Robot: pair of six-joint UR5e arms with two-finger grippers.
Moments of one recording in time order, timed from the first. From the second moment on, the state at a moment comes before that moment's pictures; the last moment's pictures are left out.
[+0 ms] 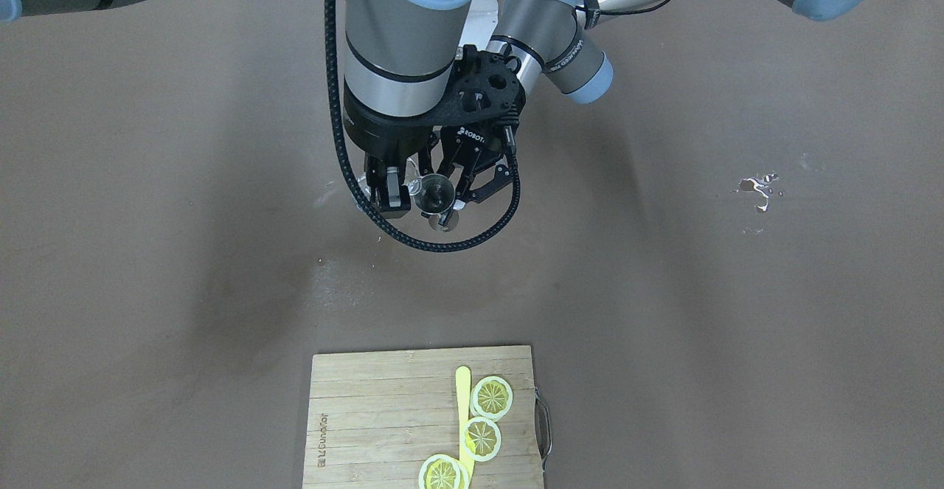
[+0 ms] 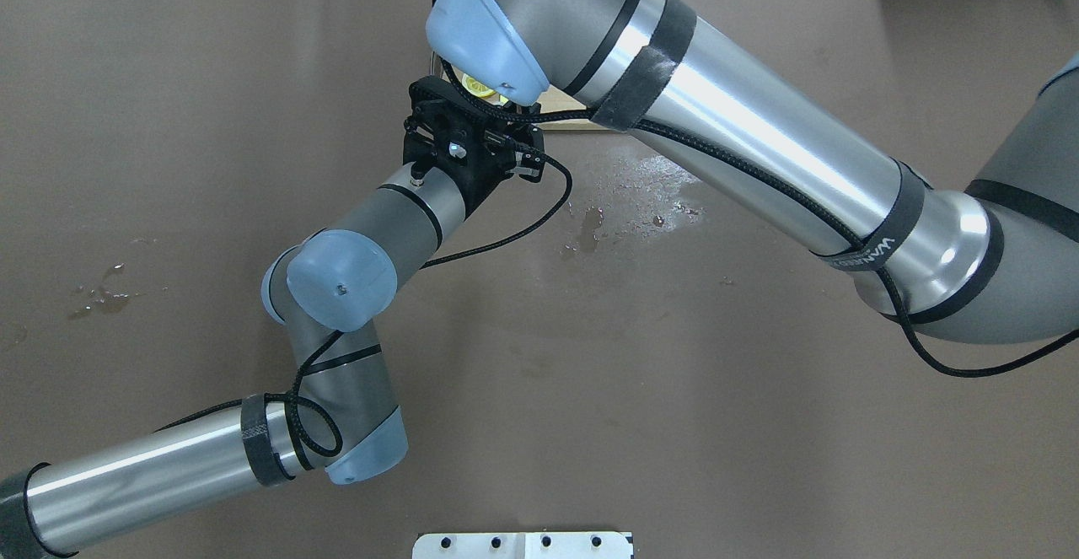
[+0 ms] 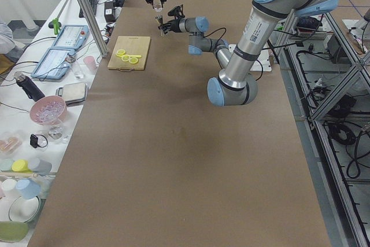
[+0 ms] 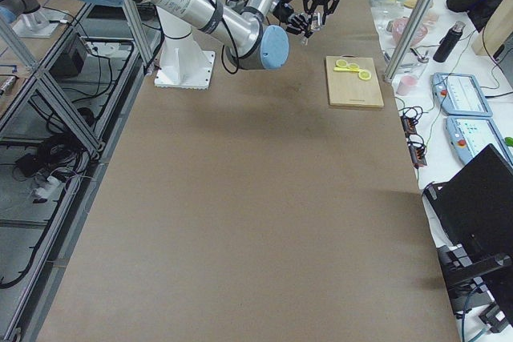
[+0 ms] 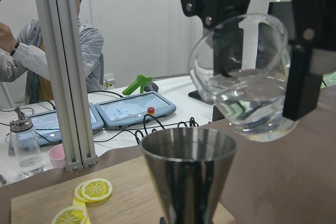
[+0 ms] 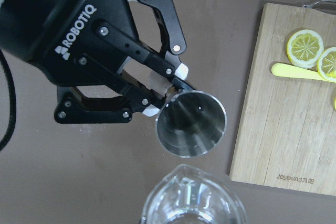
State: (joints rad) left arm -0.45 -2.25 -1.52 -2.60 -1.07 -0.63; right arm 0.84 -0.30 1.36 -2.26 1.99 -0.91
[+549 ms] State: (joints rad) left arm -0.45 -2.25 -1.51 -2.60 -1.07 -0.63; right arm 0.83 -0.24 1.25 -2.28 1.96 -0.97
